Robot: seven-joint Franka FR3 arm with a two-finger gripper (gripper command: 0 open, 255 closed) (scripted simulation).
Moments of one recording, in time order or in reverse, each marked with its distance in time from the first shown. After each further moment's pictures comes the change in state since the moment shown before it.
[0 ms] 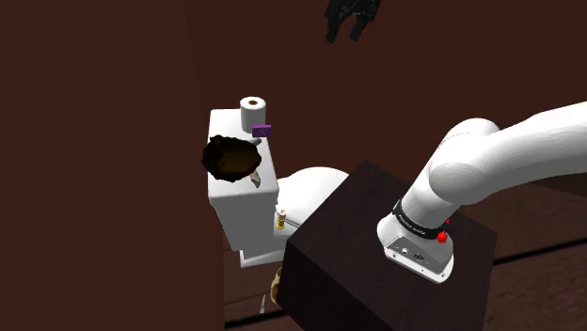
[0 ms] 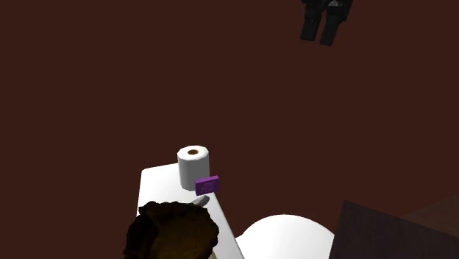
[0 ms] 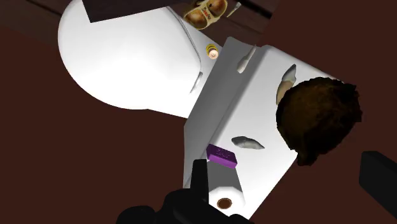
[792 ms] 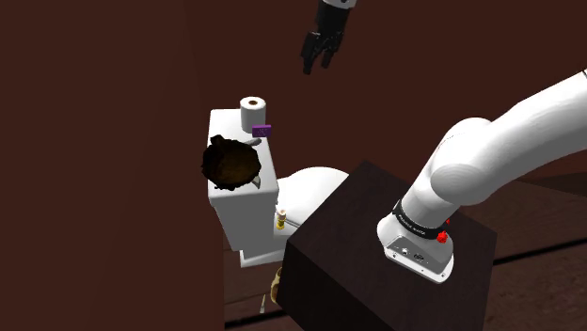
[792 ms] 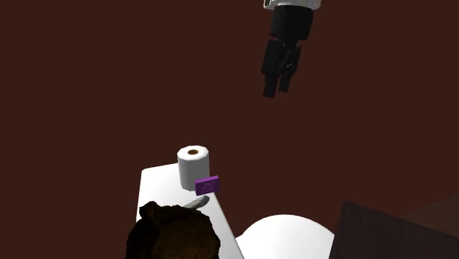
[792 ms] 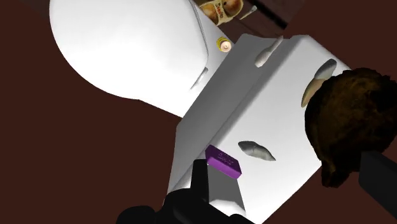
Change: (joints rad) arm 0.035 0.259 -0.090 -0.061 -0.026 0.267 -0.214
